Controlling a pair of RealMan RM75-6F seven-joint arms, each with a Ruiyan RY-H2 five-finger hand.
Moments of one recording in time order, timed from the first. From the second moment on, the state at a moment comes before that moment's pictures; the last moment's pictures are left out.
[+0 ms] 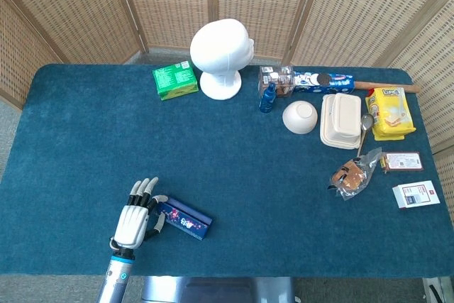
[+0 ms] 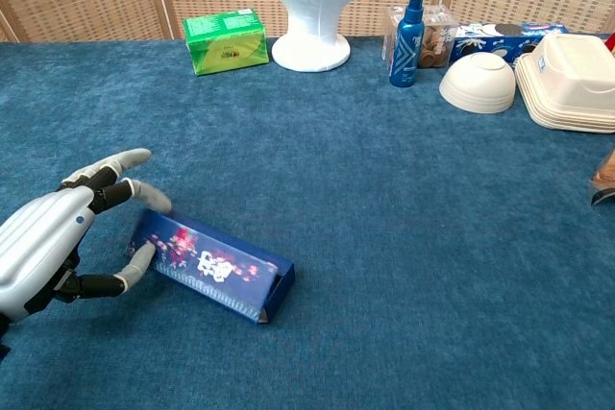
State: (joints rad) left arm -0.14 -1.98 0.00 -1.18 1.60 1.45 0.15; right arm -0.25 -1.14 0.04 -1.01 -1.53 1.77 0.79
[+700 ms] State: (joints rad) left arm -0.18 -1.98 -0.07 -1.21 1.54 1.43 0.17; right arm -0.26 -1.13 0.04 -1.02 -1.53 1.78 0.78
